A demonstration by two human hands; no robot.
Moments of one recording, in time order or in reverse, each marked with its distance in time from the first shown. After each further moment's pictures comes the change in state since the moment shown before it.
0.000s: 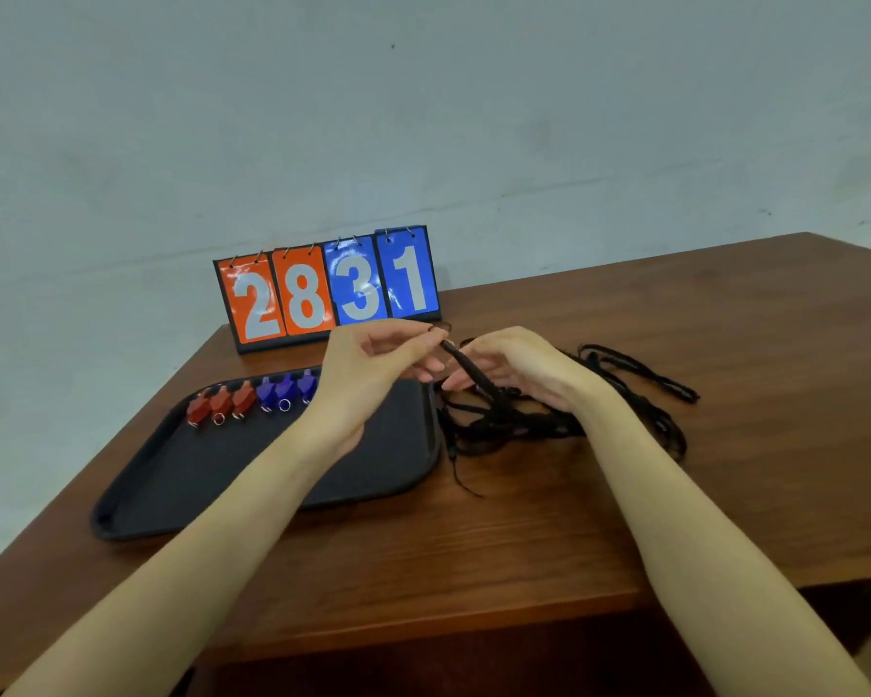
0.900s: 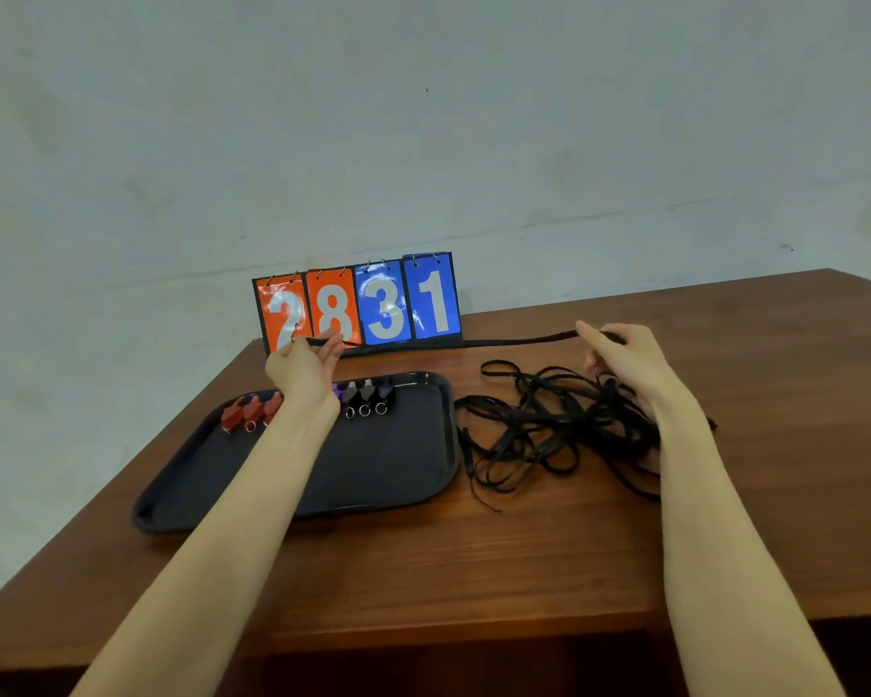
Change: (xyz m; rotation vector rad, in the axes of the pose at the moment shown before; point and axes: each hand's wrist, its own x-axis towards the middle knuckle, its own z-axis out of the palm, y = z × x) left_hand 0.054 -0.038 -0.064 -0.655 0.846 -0.268; right_hand -0.024 0.009 -0.065 -0.083 0.619 -0.062
